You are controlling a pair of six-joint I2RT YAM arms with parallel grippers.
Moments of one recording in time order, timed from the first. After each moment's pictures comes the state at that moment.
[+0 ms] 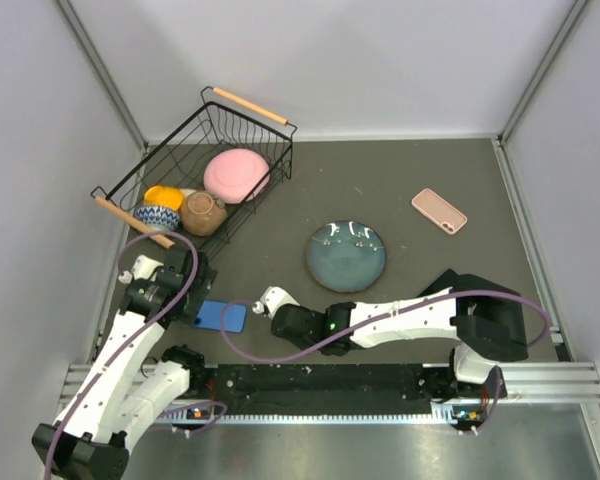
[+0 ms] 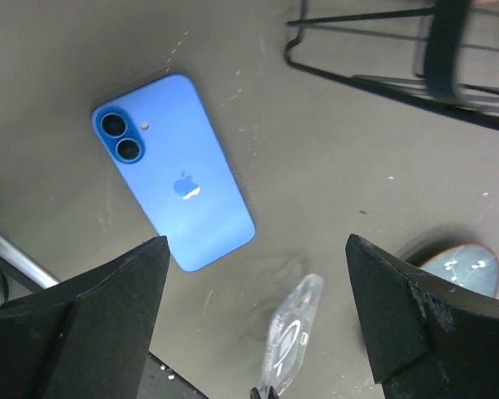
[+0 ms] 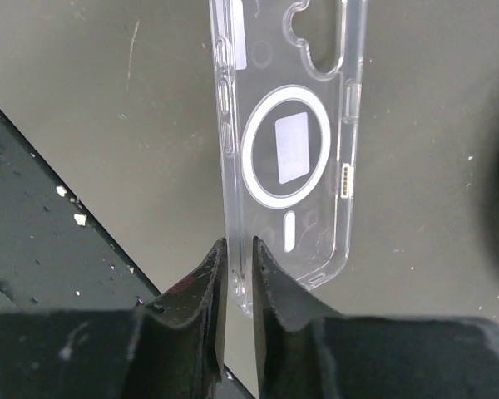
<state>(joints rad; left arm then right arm) -0.31 0.74 0.78 -1.09 -0.37 -1.39 1.42 1.67 1.03 -0.36 0.35 0.30</state>
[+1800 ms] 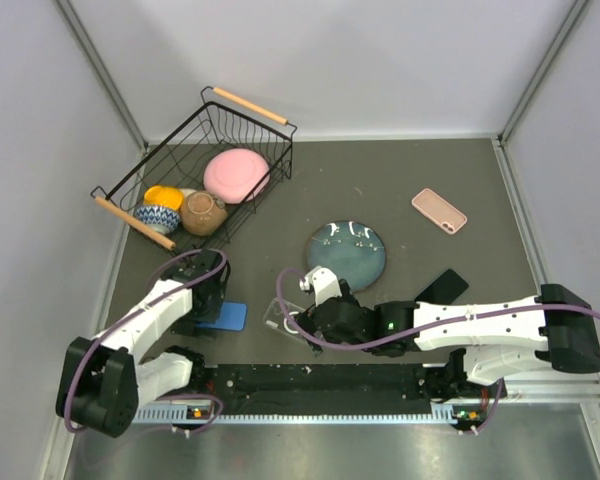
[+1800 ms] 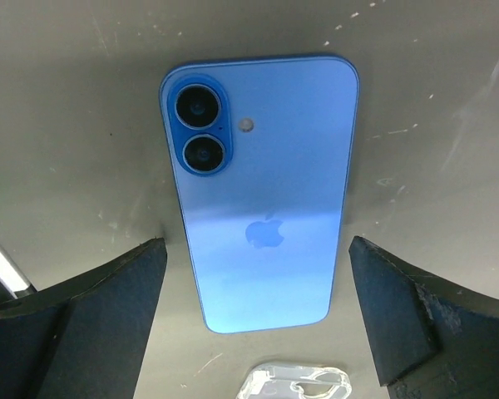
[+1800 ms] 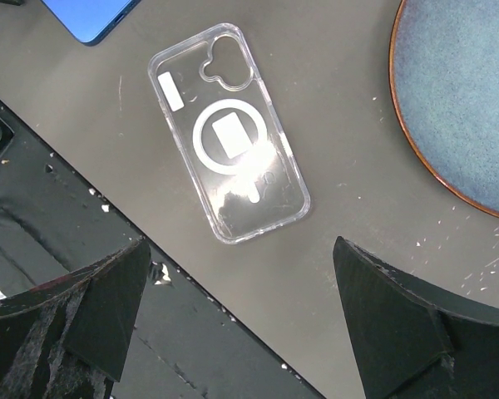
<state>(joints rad) -0.30 1.09 0.56 -0.93 -0.28 -1.76 1.42 1.27 0.83 -0.36 0.46 0.54</state>
